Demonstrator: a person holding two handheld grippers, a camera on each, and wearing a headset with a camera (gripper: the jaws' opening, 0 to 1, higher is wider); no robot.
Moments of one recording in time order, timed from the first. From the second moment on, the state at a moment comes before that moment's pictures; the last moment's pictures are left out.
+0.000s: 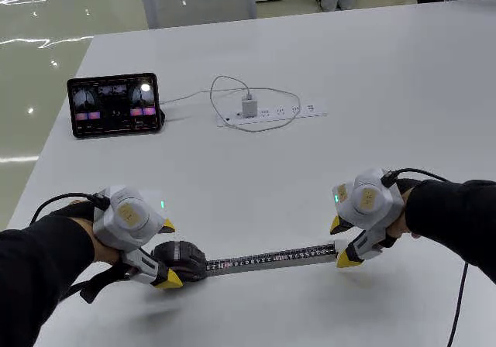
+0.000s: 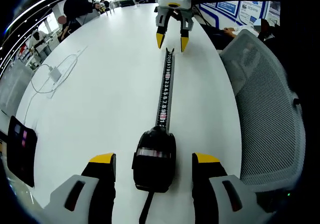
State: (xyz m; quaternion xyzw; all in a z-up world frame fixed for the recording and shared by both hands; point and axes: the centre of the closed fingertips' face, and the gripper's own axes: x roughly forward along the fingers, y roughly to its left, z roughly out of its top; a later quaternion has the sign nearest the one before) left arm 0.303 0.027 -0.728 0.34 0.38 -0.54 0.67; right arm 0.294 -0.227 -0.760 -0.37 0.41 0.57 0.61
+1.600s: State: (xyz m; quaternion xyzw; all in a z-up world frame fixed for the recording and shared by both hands) left arm 0.305 0.054 -0.700 0.12 0.34 -0.39 0.85; right arm 0.276 -0.255 -0.721 -0.17 0.36 0.43 0.81
